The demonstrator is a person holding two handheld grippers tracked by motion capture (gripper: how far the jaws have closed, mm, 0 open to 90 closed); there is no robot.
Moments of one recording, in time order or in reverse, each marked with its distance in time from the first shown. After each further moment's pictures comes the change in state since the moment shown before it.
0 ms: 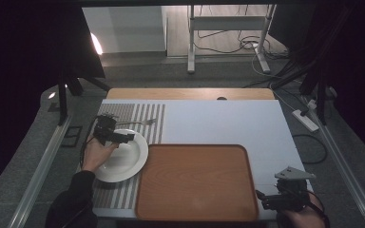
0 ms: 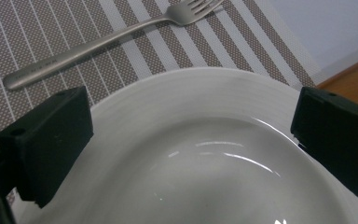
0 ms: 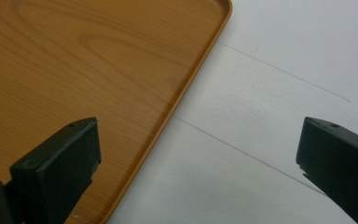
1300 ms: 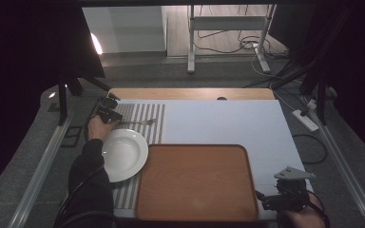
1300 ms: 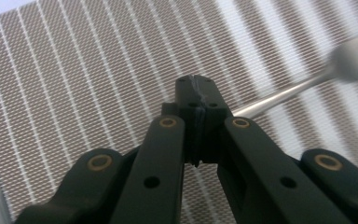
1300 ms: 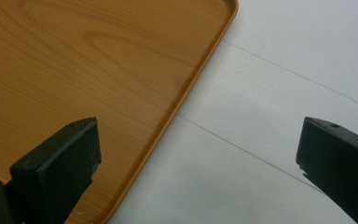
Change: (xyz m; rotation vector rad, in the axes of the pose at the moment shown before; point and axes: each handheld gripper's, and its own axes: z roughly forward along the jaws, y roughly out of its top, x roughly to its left) left arm 0.074 0.058 0.057 0.205 0.173 -0.016; right arm 0.000 0.000 0.001 0.005 0.019 -0.007
